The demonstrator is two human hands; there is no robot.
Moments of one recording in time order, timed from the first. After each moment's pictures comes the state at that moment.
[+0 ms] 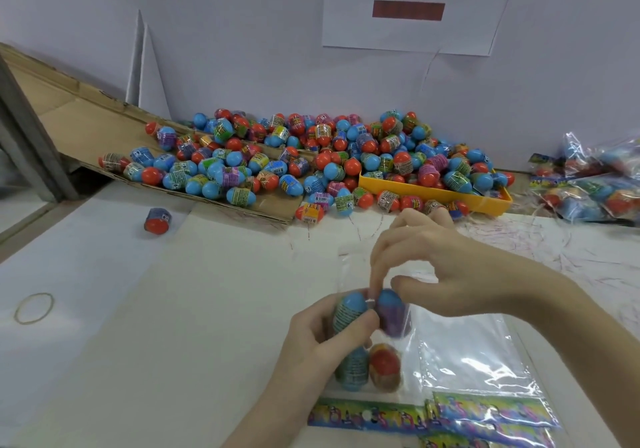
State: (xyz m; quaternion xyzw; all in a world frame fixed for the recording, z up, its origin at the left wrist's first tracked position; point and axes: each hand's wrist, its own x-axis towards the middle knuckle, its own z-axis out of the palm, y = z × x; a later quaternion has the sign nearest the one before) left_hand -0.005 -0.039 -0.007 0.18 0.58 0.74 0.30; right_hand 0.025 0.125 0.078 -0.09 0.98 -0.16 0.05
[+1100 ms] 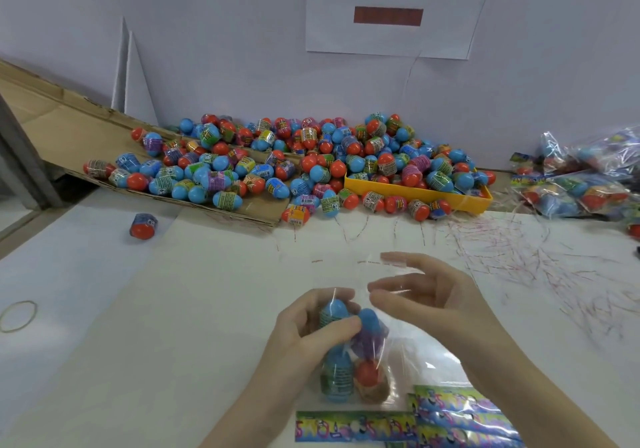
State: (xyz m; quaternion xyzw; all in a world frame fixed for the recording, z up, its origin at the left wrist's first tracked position) left_hand -0.006 -0.040 -0.005 0.17 0.60 0.71 0.32; right_hand 0.069 0.103 0.036 0.20 0.72 -0.65 -0.14
